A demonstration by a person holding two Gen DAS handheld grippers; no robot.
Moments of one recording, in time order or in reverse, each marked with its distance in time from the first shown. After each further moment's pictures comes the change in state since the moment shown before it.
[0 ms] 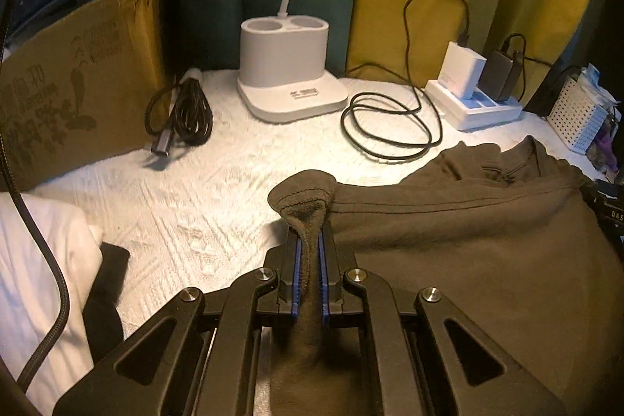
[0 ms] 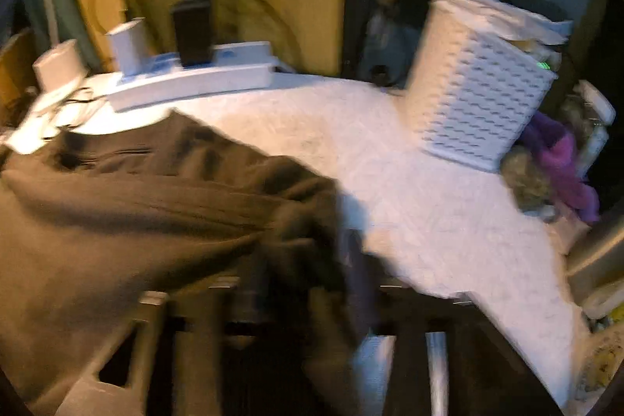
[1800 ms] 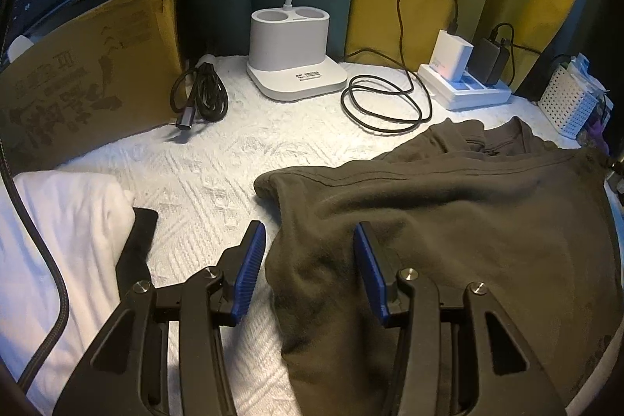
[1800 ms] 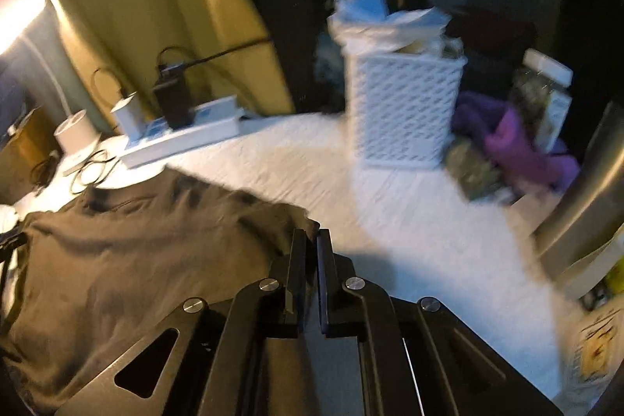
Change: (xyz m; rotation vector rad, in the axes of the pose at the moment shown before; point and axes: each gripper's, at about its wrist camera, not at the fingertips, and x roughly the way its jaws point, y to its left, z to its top) left arm -0.028 0.004 -0.012 0.017 0.056 -0.001; right arm -0.049 -0.070 -0.012 0.149 -0.102 0.132
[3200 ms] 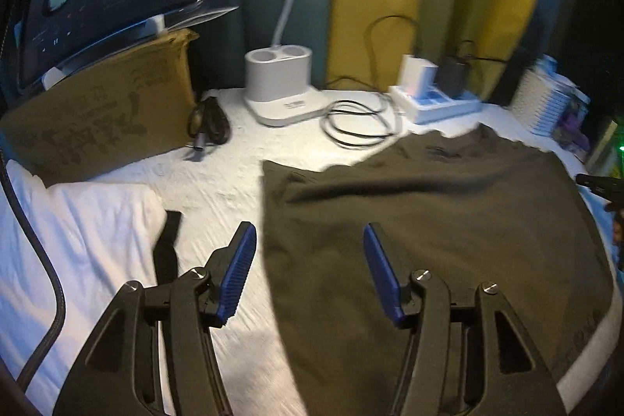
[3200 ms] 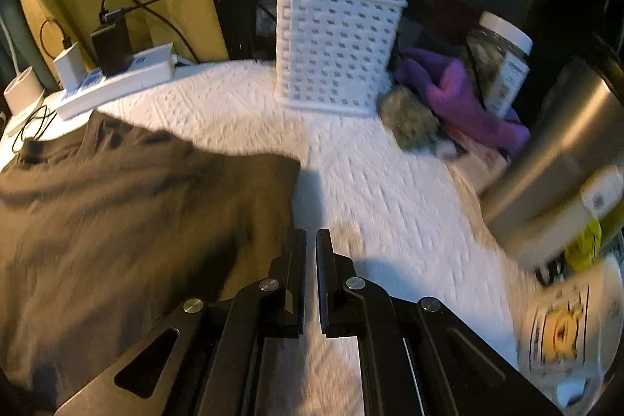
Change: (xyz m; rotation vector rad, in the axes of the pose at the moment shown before) left arm -0.062 -0.015 -0.021 0.059 -0.097 -0.027; right arm 0.009 -0.022 -0.035 -0.037 0.136 -0.196
